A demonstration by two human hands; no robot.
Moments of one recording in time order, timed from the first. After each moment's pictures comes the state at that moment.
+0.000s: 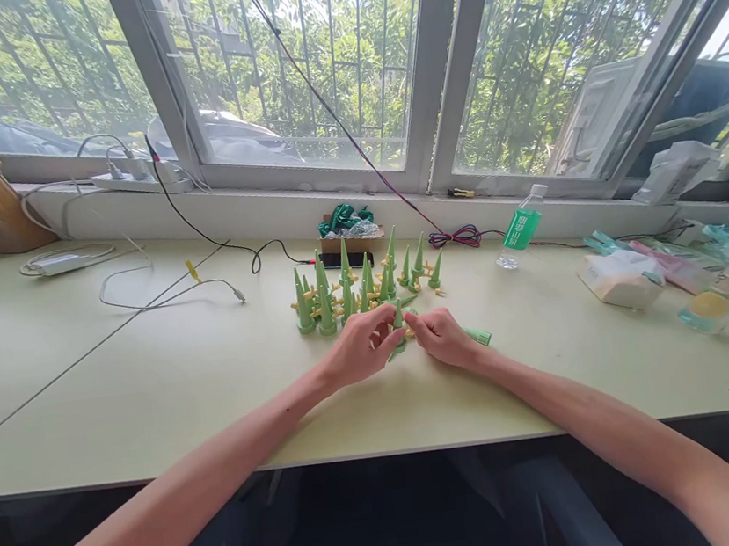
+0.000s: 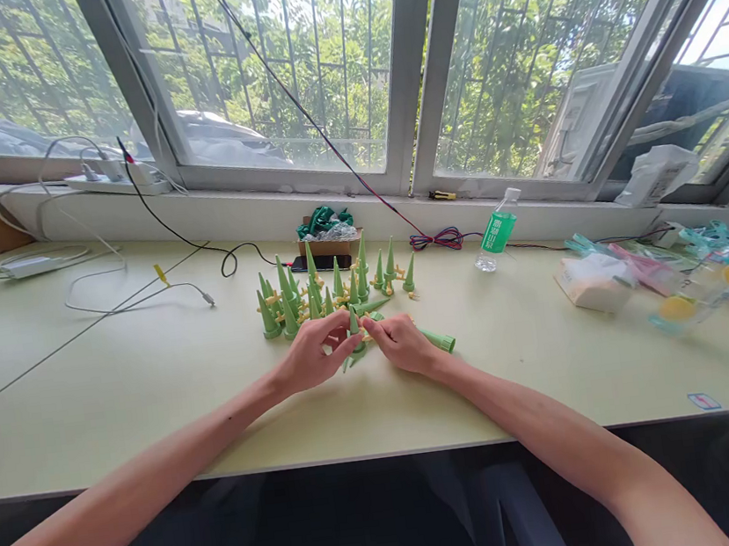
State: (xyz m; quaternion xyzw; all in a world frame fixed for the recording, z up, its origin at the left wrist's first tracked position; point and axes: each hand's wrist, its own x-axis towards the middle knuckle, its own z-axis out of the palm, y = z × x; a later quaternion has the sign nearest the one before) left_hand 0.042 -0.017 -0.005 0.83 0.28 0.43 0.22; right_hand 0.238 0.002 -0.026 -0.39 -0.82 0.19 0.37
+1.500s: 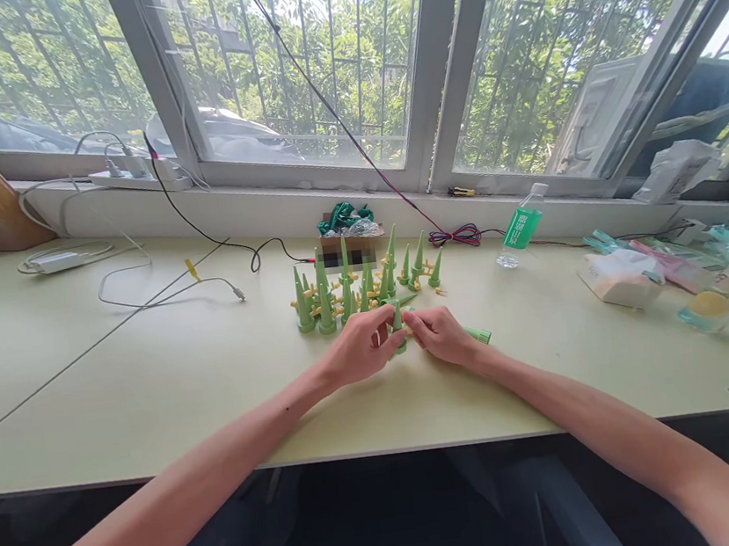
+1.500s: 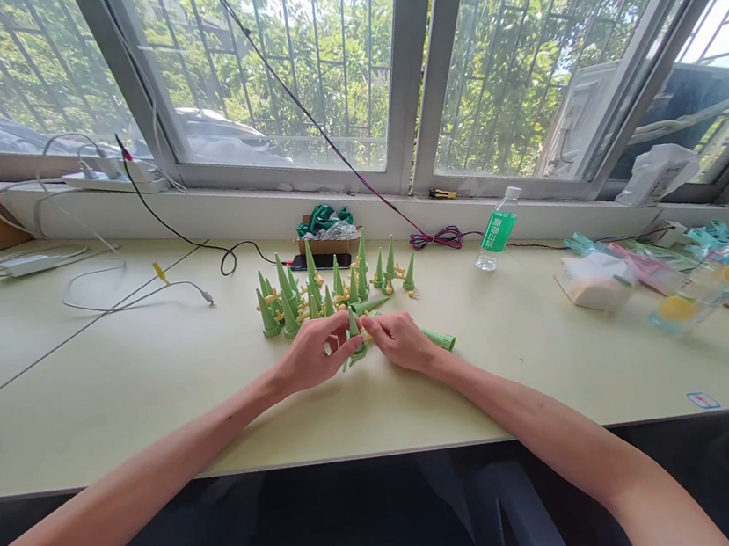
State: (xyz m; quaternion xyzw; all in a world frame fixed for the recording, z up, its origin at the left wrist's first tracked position) left_hand 0.041 -0.017 -0.004 0.85 0.29 0.41 0.16; right_hand 0.236 -0.002 -0.018 -0.38 -0.82 0.22 0.37
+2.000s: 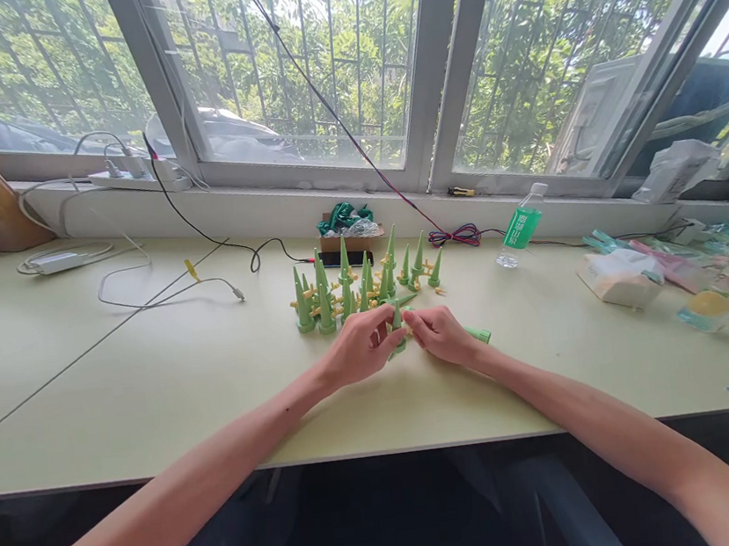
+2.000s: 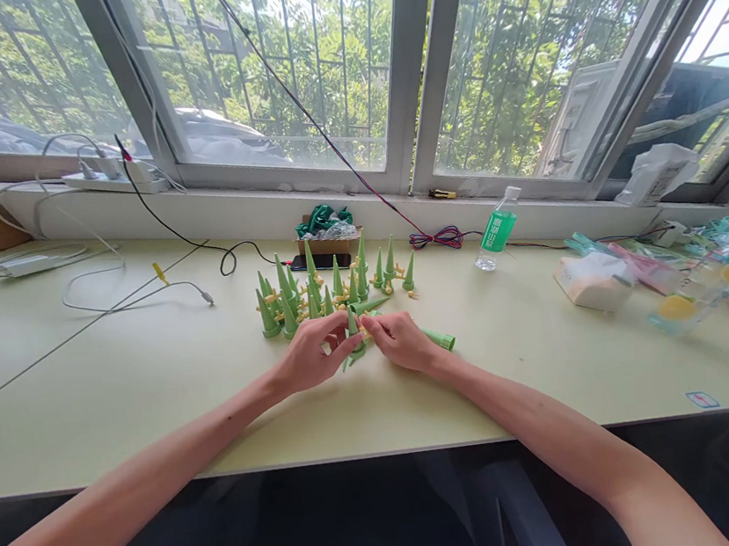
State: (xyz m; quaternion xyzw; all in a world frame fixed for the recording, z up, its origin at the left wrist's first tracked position) left_hand 0.040 -0.015 -0.007 0.85 0.28 0.43 0.15; right_hand 0.236 -0.002 -0.018 -0.38 -0.82 0.22 0.37
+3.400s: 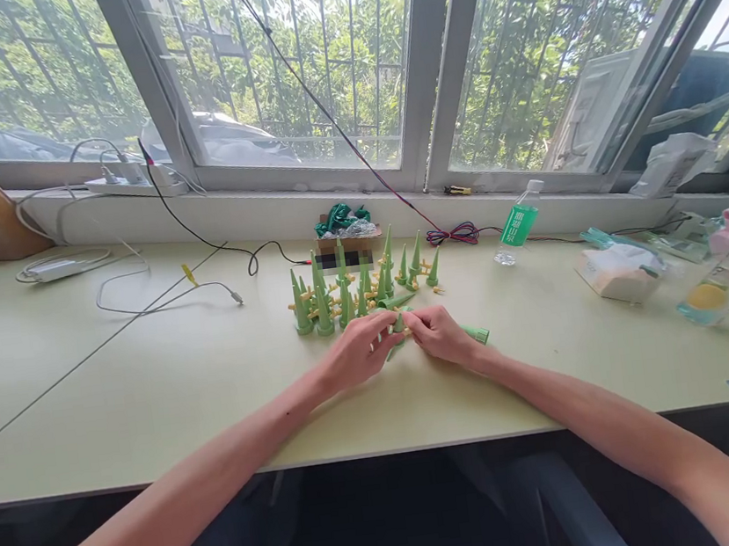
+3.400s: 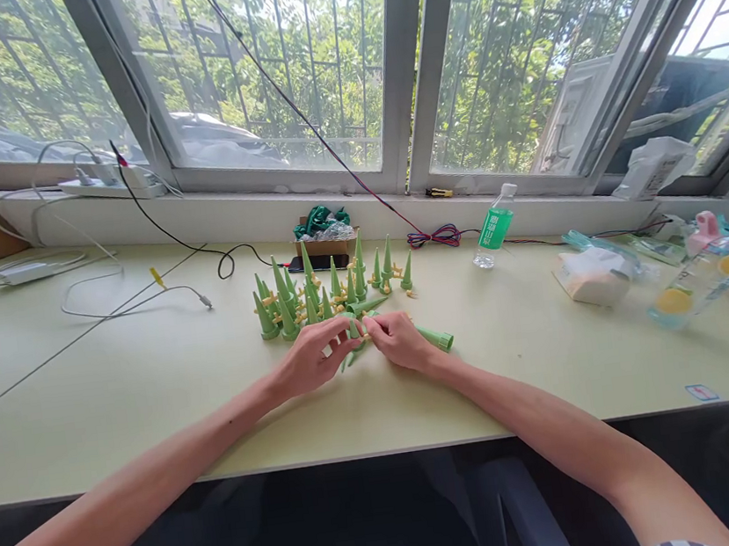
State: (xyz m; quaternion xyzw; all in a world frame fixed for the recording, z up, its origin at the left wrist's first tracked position) left_hand 0.038 -0.017 -0.007 0.87 0.27 0.39 0.14; right_hand 0.231 -0.002 -0.020 -0.40 -0.78 0.26 0.40
